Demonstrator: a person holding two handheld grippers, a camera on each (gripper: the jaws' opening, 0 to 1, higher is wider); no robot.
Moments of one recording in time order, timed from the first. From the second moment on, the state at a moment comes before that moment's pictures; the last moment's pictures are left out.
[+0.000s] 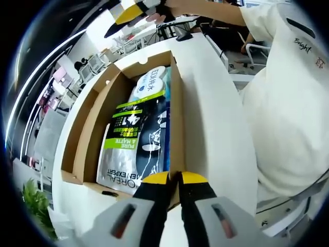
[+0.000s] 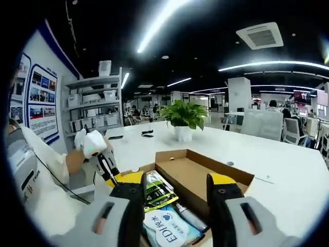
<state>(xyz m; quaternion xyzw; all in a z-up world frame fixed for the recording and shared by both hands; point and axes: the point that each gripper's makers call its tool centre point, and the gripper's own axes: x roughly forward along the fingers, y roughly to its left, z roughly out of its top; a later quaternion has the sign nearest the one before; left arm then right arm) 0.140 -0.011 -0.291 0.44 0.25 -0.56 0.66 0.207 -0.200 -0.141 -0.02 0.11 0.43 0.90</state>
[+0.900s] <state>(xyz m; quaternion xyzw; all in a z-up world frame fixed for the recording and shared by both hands) 0.139 -0.012 -0.292 0.43 0.26 -0.56 0.66 0.204 -0.176 -0.182 -0.03 0.18 0.43 0.89</state>
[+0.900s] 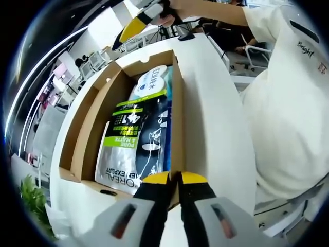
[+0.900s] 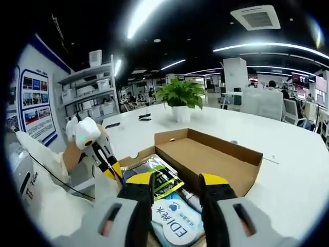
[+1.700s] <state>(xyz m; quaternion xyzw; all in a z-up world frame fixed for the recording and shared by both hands) 0.140 -0.012 -0.292 0.42 0.26 -0.56 0.66 0.209 -0.146 -0.193 0.06 0.27 0.45 0.85</state>
